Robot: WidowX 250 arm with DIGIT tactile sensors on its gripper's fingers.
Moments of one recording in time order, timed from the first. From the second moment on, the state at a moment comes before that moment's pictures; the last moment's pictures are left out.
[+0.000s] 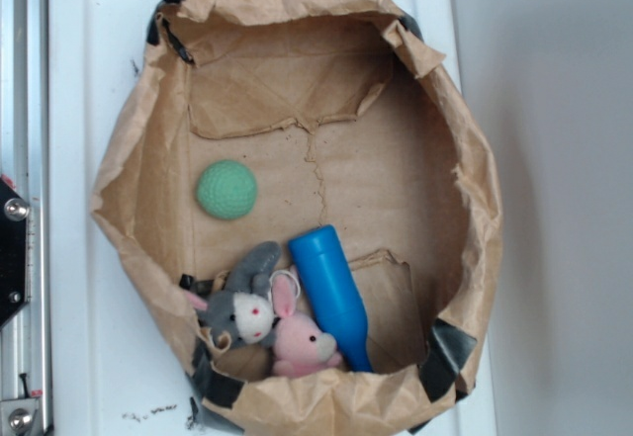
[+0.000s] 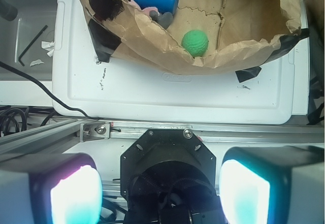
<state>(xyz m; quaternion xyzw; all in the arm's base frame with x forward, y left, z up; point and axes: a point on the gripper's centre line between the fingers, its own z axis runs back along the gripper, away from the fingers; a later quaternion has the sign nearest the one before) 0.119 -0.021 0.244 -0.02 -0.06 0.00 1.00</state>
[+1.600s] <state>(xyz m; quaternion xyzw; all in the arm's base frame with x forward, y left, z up) 0.223 0.000 0.225 -0.07 -0.12 0.22 0.97</state>
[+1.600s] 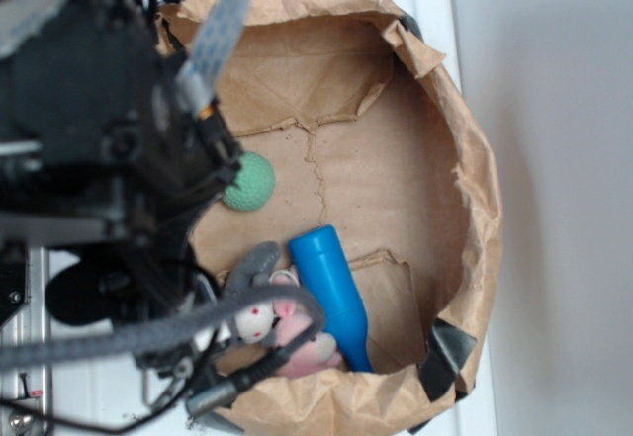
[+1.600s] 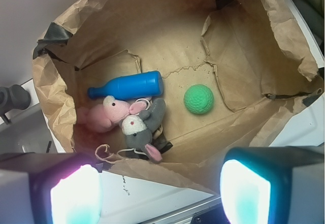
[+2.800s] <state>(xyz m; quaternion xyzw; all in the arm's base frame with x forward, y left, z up) 0.277 0.051 0.126 -0.04 -0.13 0.42 0.90</state>
